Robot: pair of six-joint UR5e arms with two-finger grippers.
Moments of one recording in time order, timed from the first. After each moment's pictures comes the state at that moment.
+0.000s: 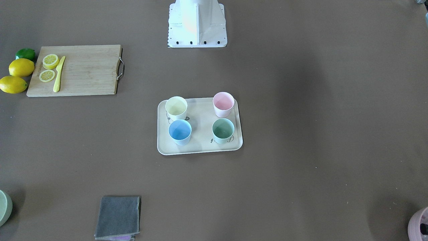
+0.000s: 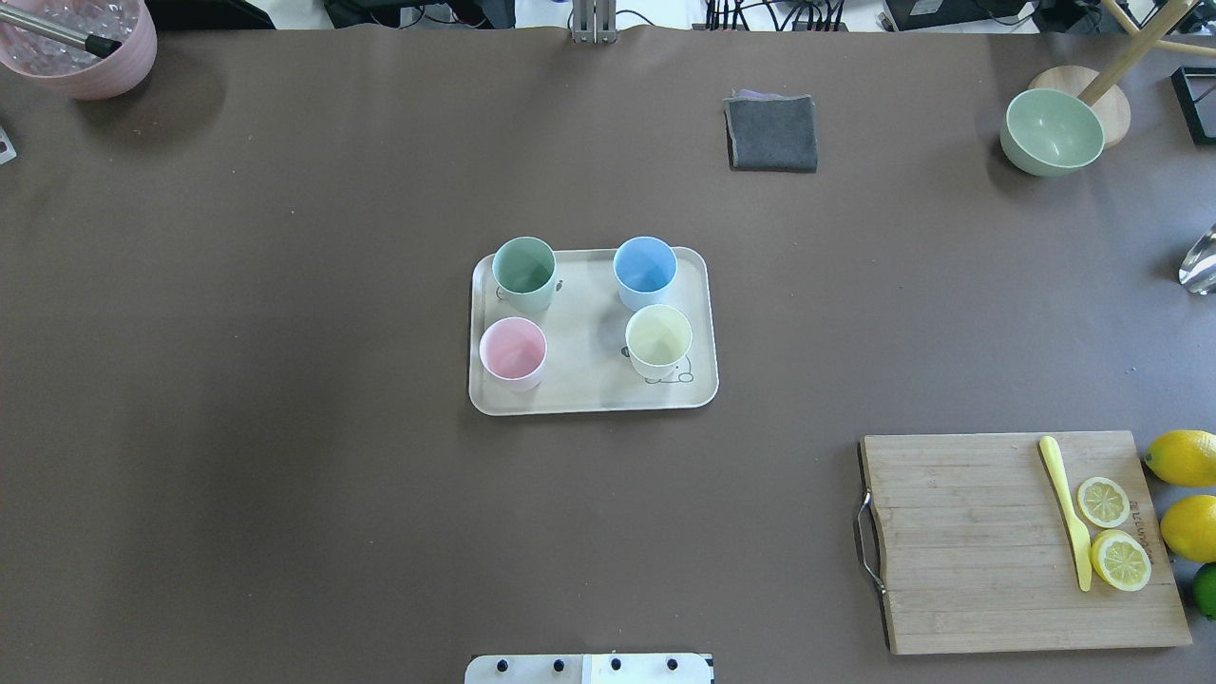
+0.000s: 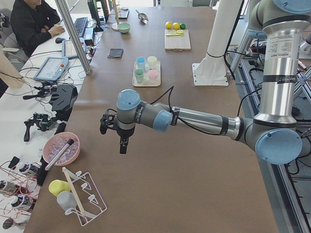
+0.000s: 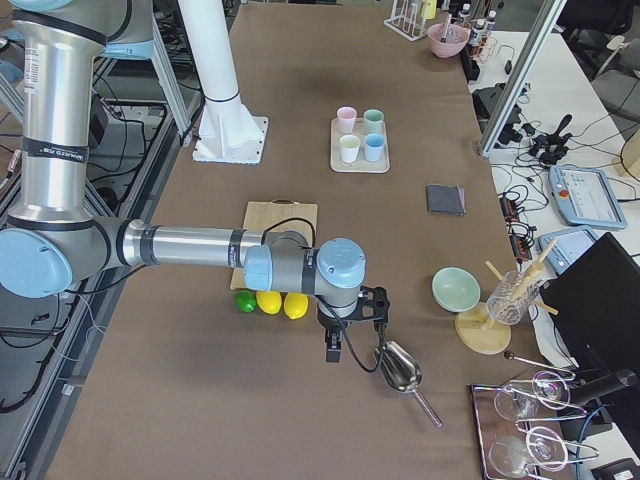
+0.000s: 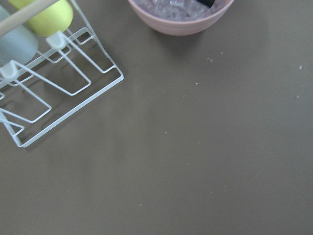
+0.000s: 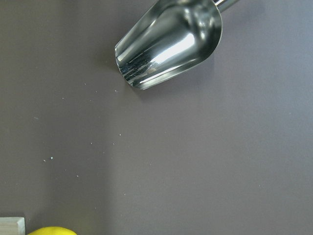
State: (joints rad) left arm -1.50 -1.55 -1.73 -1.75 -2.25 -0.32; right arm 1.59 -1.72 1.71 -1.59 2.30 -0.02
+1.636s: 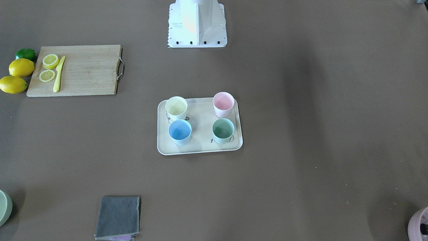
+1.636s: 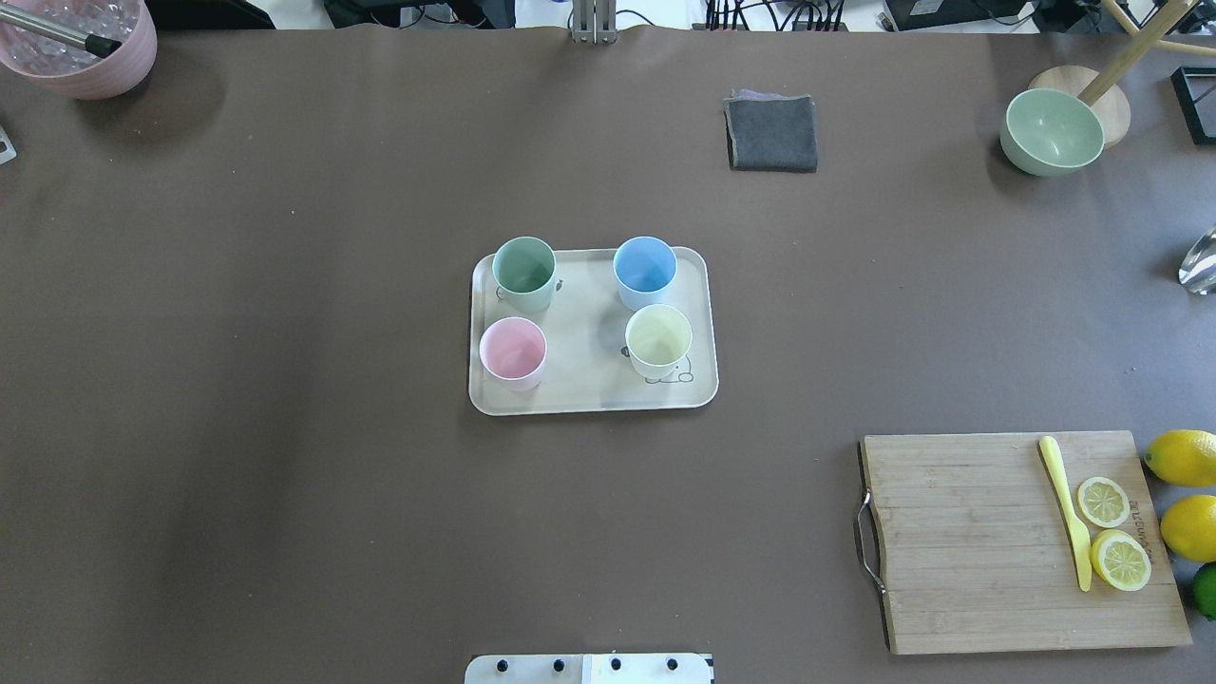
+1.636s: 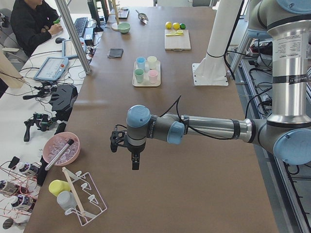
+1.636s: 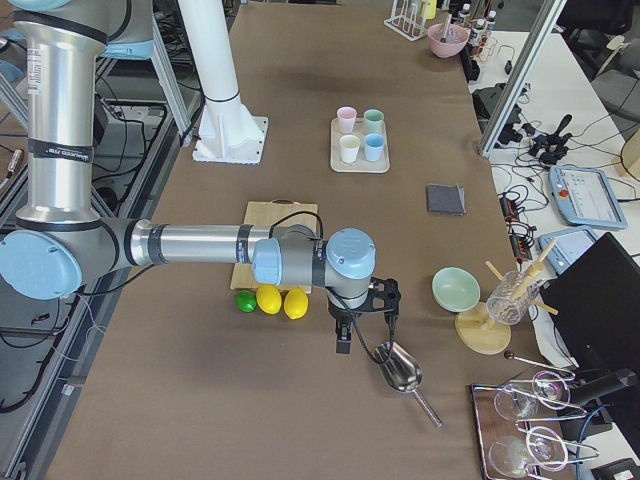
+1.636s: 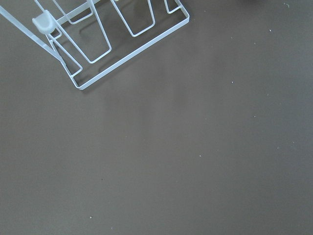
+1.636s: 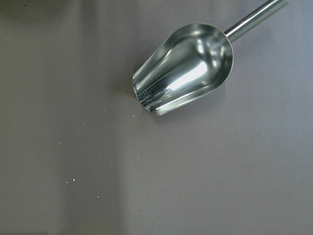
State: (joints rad) left arm -1.53 -1.47 -1.73 -1.74 -2.25 -0.29; right arm 1.59 -1.68 1.71 -1.59 2.32 0.02
